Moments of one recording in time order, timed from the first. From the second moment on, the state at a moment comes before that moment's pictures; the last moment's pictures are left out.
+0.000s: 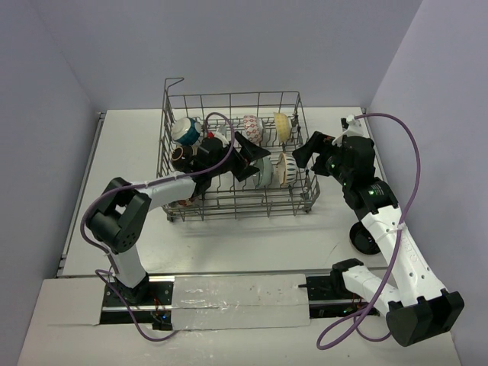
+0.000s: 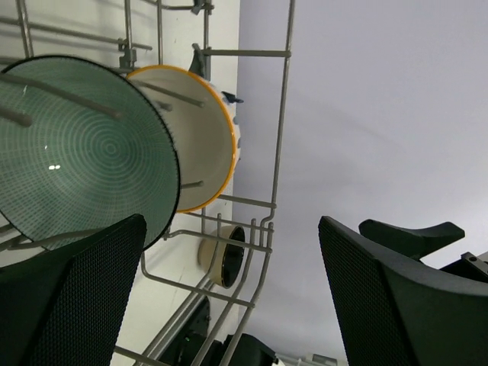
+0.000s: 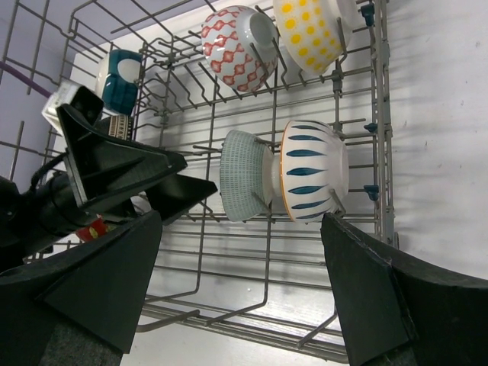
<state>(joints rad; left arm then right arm) -0.65 1.78 1.06 0.44 0.31 -1.35 0.24 0.94 0.99 -0.42 -0.07 0.51</state>
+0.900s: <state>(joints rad) -0.79 1.78 1.52 0.11 0.32 -0.68 0.13 0.96 1.07 -0.51 0.24 0.61</state>
